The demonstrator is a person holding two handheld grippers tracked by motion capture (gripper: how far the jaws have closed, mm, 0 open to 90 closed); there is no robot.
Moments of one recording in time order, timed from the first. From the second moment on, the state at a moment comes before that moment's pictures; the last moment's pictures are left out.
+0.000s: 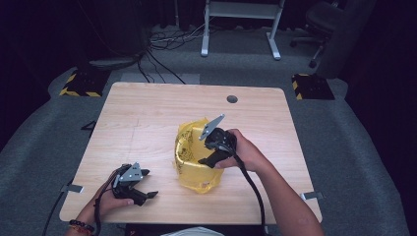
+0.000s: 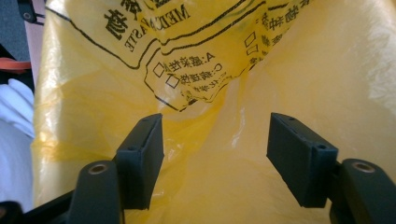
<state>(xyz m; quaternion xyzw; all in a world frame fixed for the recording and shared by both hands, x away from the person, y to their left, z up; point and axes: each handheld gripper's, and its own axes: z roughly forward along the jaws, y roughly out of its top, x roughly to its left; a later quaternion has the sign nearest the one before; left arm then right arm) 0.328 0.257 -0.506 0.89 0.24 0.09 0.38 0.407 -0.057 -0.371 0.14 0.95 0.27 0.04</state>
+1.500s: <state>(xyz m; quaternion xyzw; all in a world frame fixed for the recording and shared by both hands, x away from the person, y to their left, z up) 0.328 0.256 -0.506 0.89 0.24 0.10 0.37 0.362 -0.120 -0.355 0.11 0.86 0.46 0.19</state>
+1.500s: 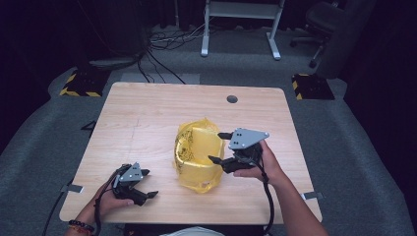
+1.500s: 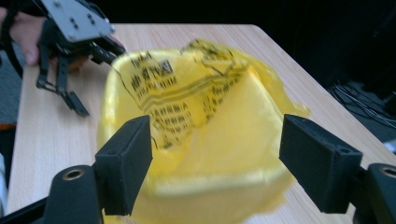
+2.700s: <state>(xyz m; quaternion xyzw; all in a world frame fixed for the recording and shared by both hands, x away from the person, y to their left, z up) 0.327 0.256 -0.506 0.89 0.24 0.10 0.37 0.342 -0.167 -0.411 0.21 0.88 0.35 0.24</state>
